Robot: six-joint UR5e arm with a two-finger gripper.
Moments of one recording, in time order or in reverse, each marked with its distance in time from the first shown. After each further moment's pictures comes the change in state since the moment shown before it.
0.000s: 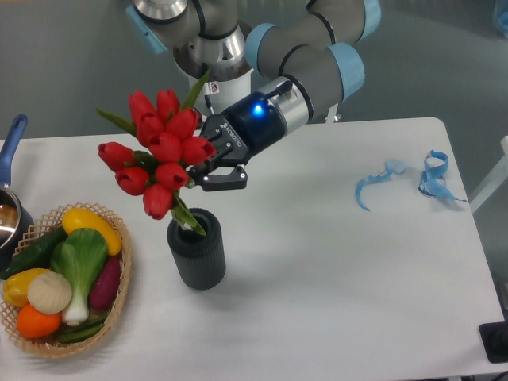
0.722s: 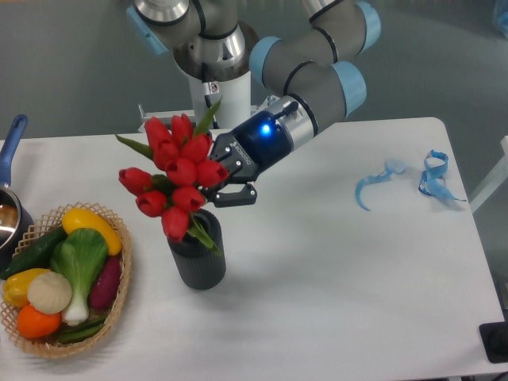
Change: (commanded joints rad) arm 0.014 -0.055 -0.048 0.008 0.078 0.057
